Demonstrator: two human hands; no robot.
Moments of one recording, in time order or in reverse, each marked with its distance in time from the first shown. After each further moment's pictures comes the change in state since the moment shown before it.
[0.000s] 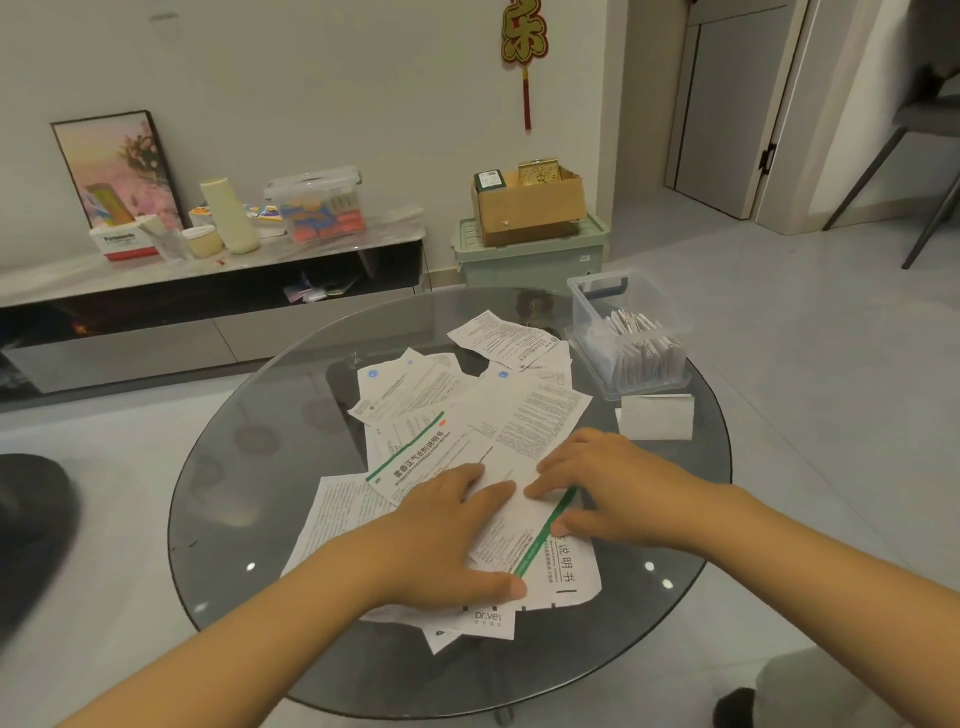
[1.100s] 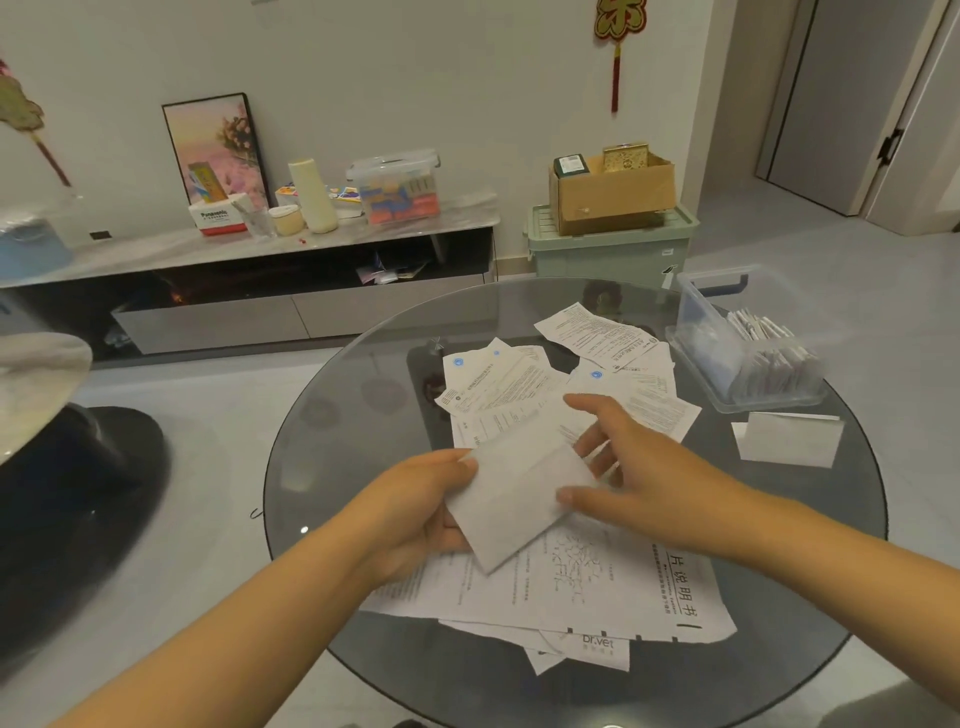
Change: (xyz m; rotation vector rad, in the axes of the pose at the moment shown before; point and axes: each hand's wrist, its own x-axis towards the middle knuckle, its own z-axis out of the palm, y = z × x) left_hand -0.026 -0.062 -0.013 -1.680 0.238 -0.318; right_hand 0.046 -0.038 0.004 0.487 0.110 0.101
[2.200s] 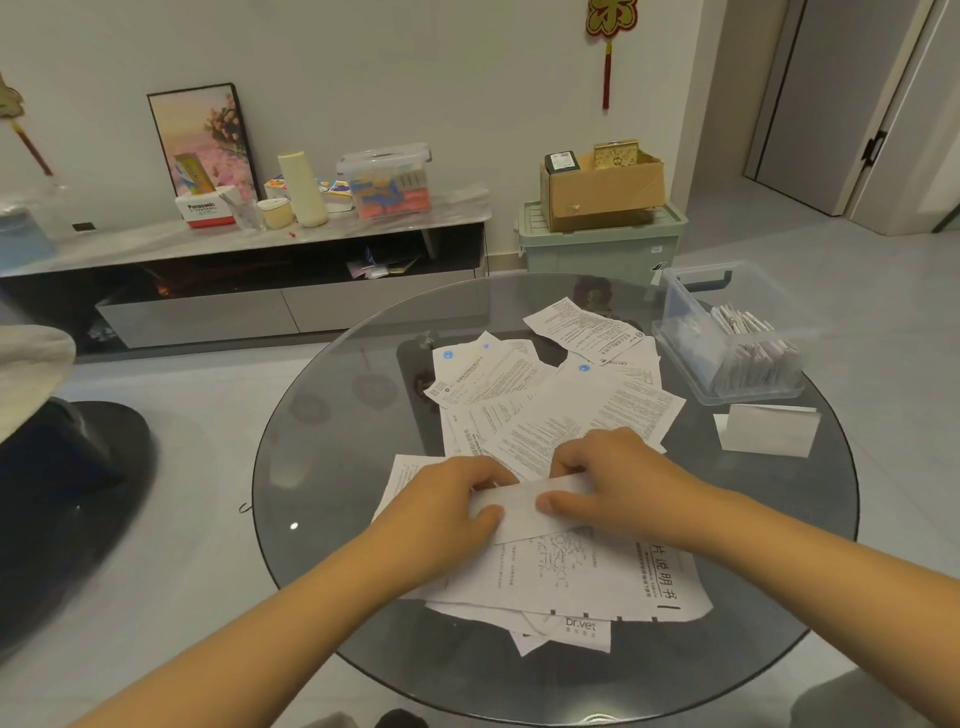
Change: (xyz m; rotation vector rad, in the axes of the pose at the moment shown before) left_hand 0.006 -0.021 0.008 1.172 0.076 0.501; right_hand 0.012 0.006 0.016 -0.161 -0.073 0.028
